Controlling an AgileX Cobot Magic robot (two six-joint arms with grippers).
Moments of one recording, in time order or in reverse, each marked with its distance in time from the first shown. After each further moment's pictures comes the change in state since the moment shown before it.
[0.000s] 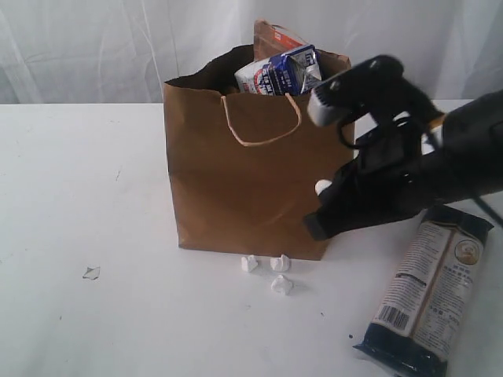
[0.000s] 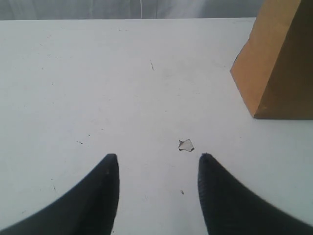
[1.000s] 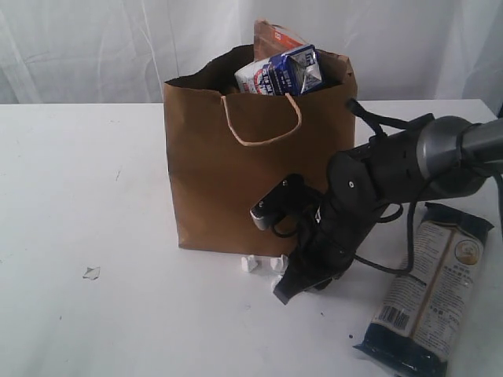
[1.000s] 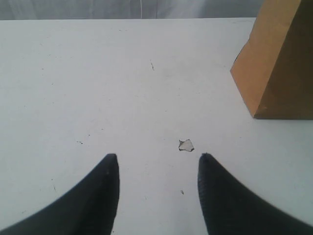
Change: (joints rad) left arm 0.000 0.000 0.000 0.000 0.000 0.000; right arm -0.010 0.647 -0.121 -0.085 -0.081 -0.121
